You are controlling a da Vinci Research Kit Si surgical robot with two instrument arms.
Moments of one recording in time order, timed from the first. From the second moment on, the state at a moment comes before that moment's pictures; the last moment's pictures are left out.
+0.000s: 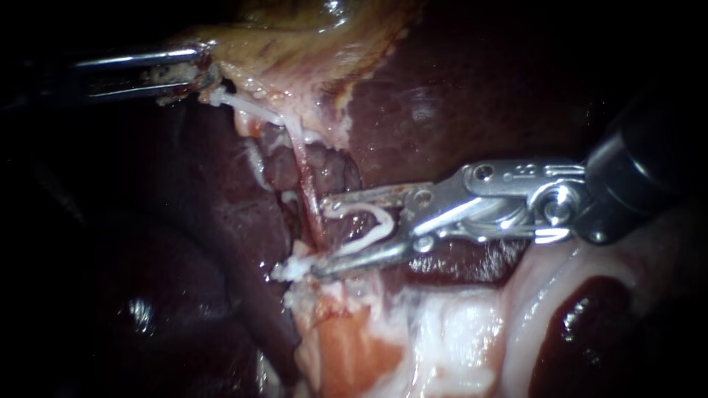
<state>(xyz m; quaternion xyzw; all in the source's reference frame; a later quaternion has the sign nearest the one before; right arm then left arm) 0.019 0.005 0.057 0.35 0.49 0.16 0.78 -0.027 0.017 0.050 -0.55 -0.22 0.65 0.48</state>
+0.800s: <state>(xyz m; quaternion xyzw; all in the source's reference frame) 0.022 0.004 0.056 0.41 0.54 0.20 0.70 -0.027 0.017 0.050 -0.55 -0.22 0.65 0.48</state>
